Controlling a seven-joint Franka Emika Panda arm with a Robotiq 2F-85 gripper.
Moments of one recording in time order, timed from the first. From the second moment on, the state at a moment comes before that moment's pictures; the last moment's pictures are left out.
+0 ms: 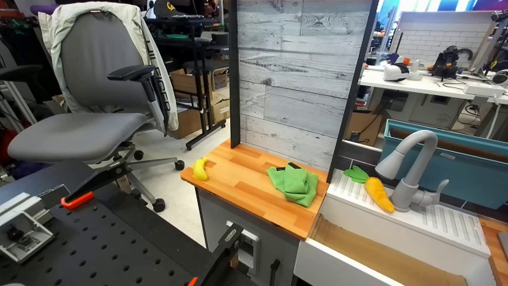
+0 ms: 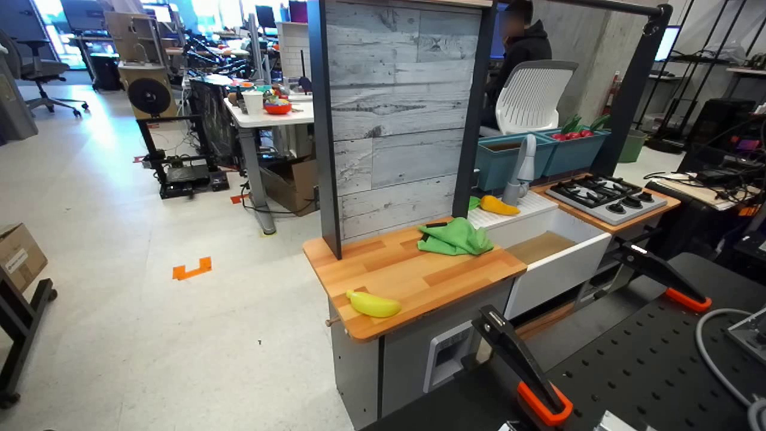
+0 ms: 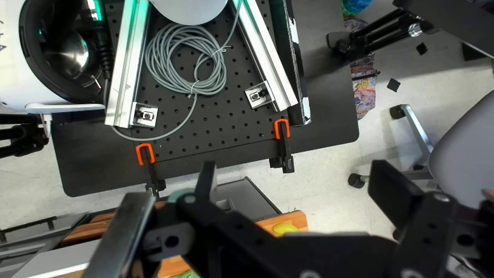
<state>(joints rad) -0.01 -0.70 -0.05 -2.46 0.13 1.50 0.05</state>
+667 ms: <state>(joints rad) -0.01 -0.70 -0.05 -2.46 0.13 1.50 0.05</state>
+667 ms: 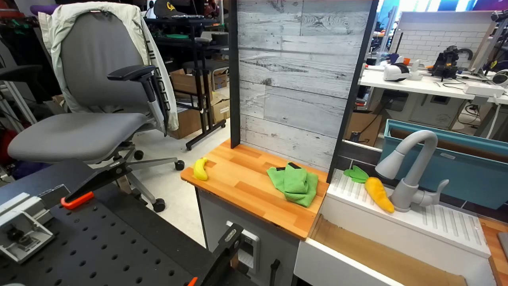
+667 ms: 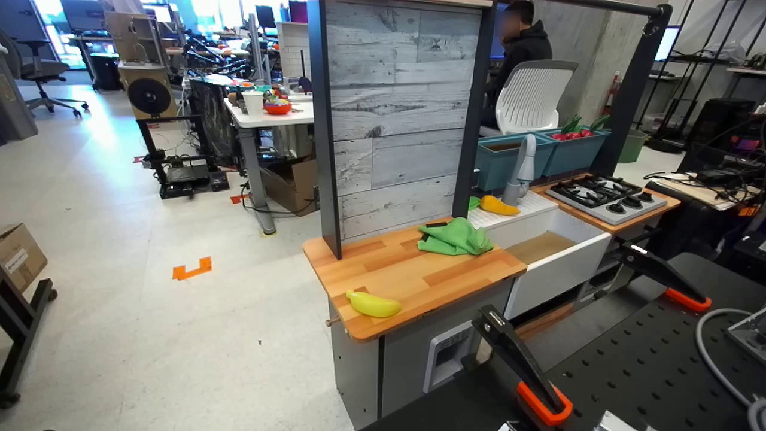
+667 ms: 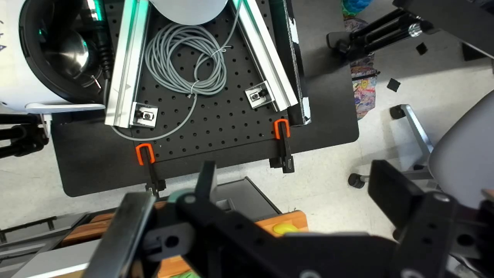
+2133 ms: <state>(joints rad) -0.15 0.07 -0.13 -2.13 0.14 2.07 0.20</state>
